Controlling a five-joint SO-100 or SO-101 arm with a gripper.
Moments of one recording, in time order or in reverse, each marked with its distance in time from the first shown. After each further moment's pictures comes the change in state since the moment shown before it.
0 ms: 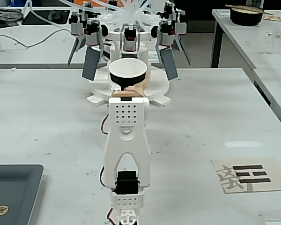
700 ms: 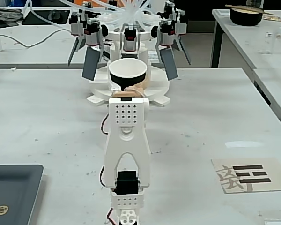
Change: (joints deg) arm 0.0 0.0 0.0 0.0 0.1
